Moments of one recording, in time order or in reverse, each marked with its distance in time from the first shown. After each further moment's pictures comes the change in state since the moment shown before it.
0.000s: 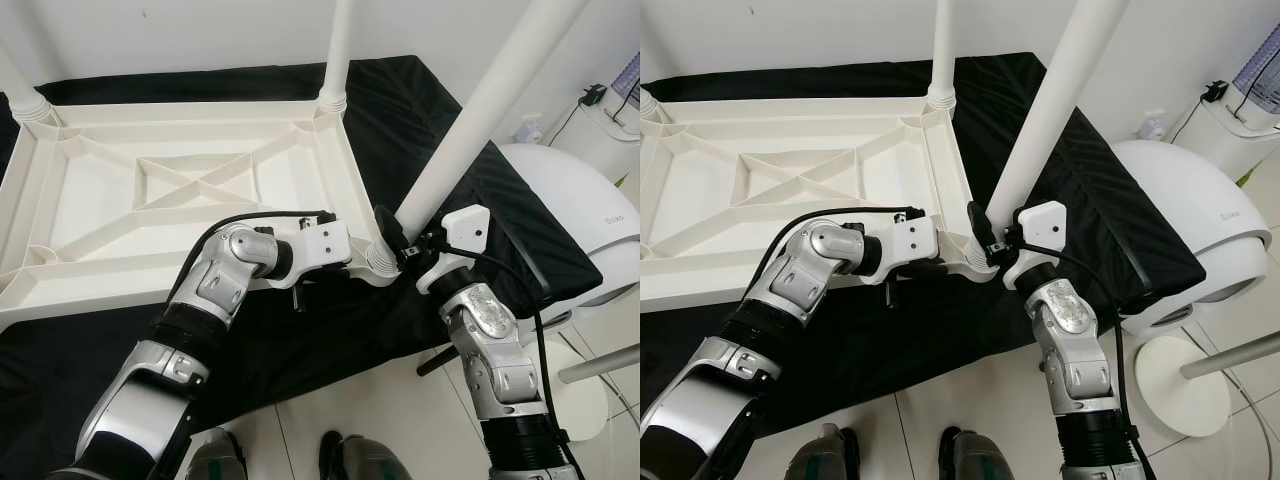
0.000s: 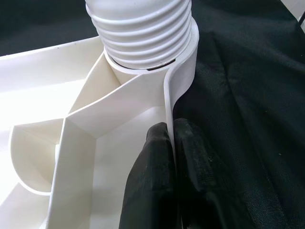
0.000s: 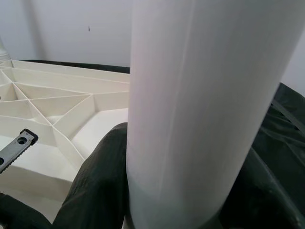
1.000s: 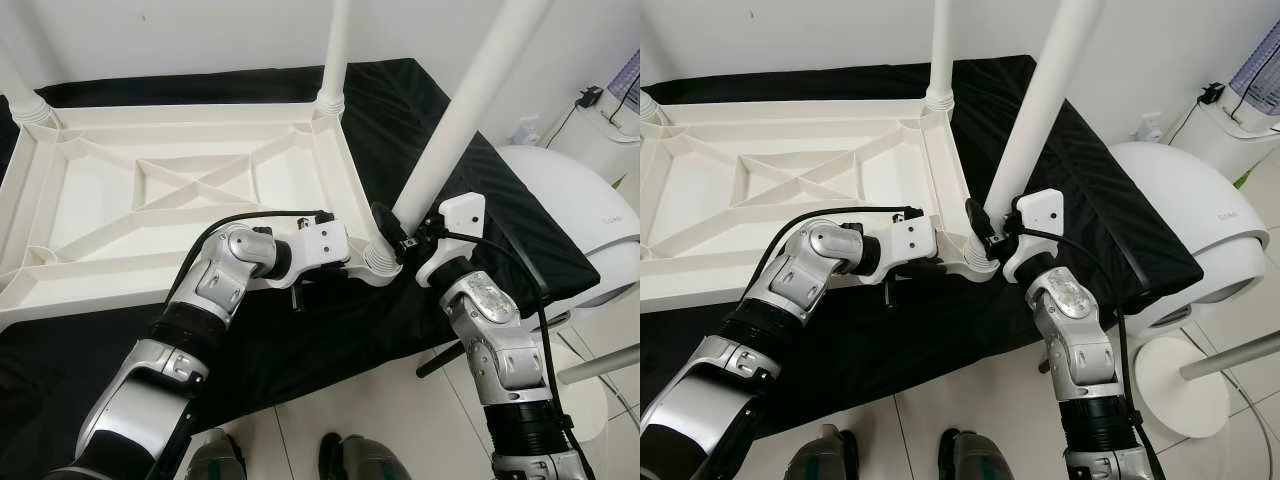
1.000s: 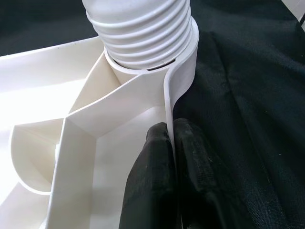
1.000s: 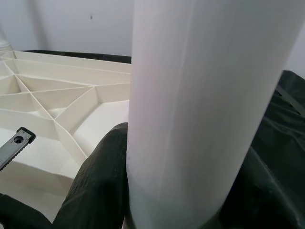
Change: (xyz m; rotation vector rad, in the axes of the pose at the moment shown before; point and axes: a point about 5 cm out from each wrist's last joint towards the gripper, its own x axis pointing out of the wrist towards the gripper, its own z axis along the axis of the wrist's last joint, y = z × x) left arm 0.000 0.001 -0.002 -0.005 0.002 -0.003; right arm 0.009 -0.002 0.005 0.013 0.060 0.048
